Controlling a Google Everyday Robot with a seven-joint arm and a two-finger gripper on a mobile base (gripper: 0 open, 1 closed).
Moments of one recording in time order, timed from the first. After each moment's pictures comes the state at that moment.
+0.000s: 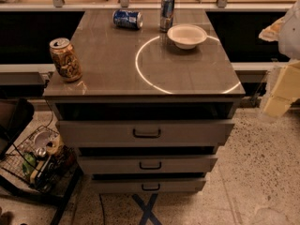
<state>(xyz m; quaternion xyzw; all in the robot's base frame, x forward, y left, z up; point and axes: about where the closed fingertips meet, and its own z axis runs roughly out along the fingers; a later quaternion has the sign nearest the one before) 0.438 -0.214 0.984 -0.60 0.78 -0.04 0.17</state>
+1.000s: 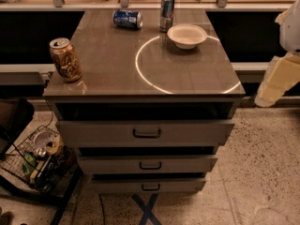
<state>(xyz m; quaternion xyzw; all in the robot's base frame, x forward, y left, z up) 0.475 -0.241 0.990 -0.55 0.80 -0.14 0.20</state>
